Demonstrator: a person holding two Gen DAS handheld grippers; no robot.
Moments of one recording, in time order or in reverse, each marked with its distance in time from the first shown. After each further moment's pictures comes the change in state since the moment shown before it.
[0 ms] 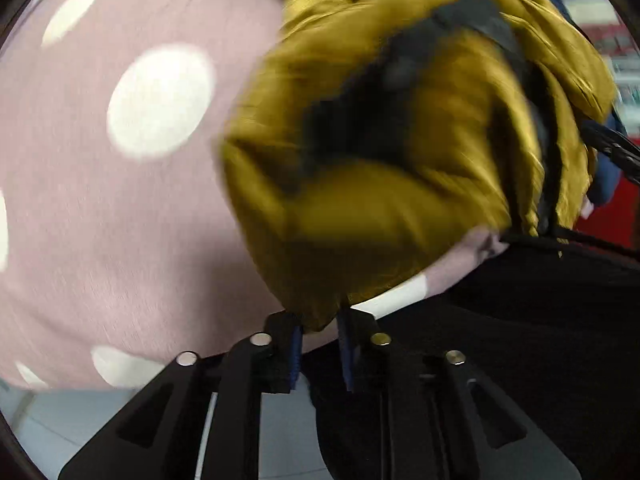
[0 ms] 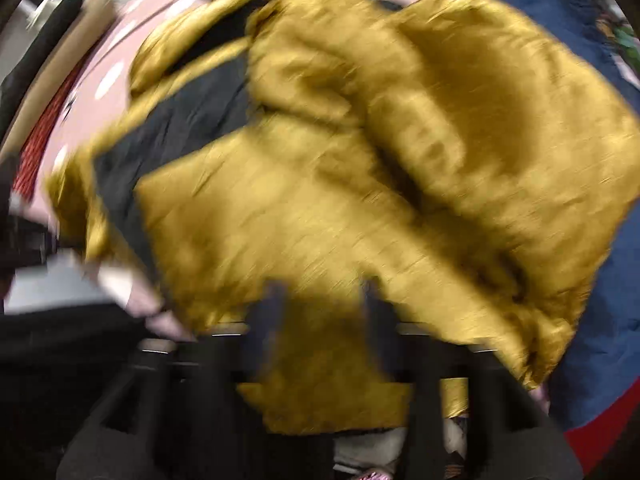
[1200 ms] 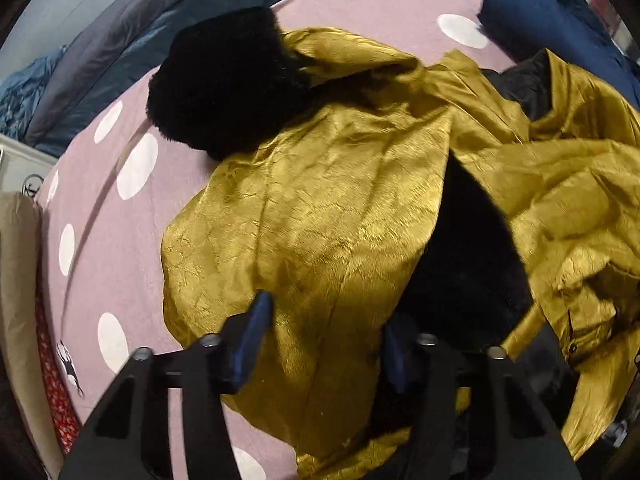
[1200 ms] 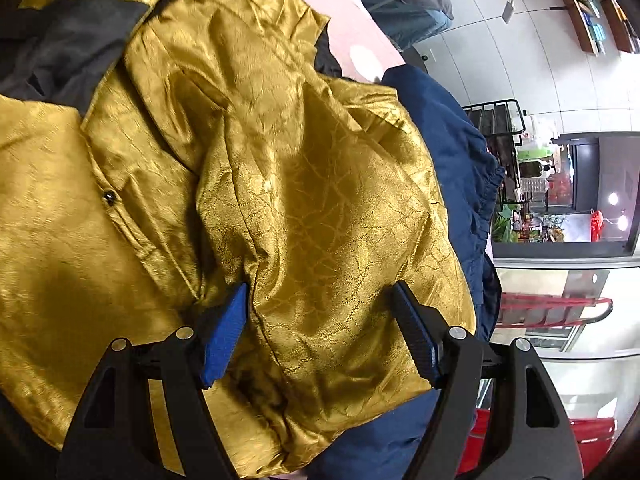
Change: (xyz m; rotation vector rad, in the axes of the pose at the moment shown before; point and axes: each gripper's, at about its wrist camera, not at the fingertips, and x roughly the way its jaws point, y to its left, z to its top) left arm -0.043 -0.078 0.234 0.165 -0.300 0.423; right arm 0.041 -0.010 0.038 -0.529 -0.036 -0.727
